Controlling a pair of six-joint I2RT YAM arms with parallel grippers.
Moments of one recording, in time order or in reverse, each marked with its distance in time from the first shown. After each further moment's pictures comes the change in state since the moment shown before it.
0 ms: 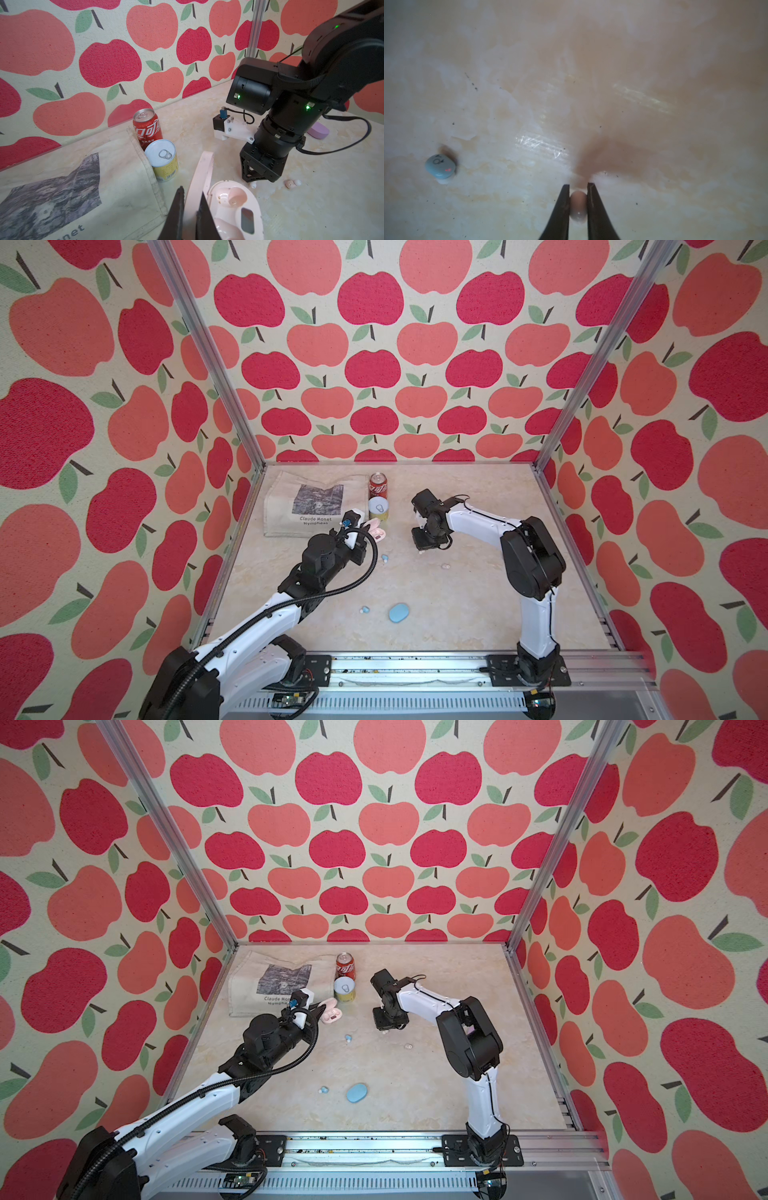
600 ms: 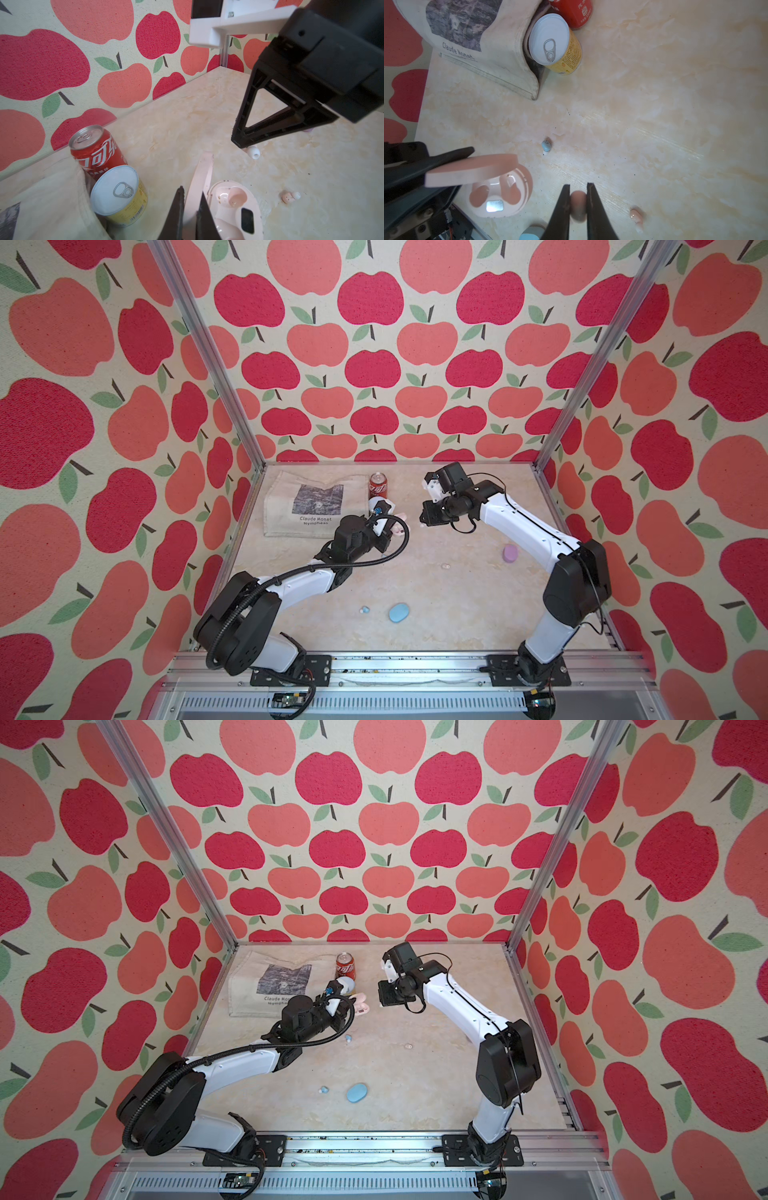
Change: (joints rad) left arm -0.046 0.444 0.180 0.233 0.109 0.035; right arm -0.048 -0.264 0.056 -0.015 -0.165 -0.011
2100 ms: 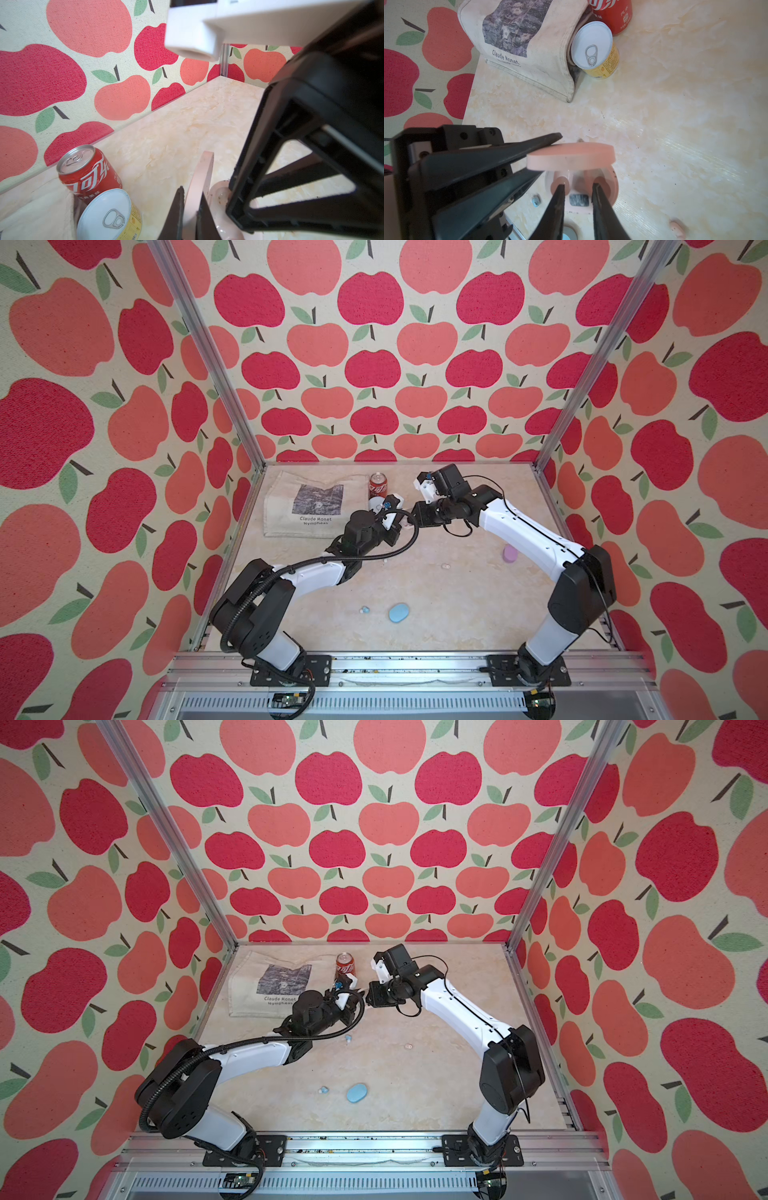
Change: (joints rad) left arm -0.027 0.092 0.072 0.058 -0.052 -0.009; right arm 0.048 -0.048 -0.056 0.093 -0.047 0.080
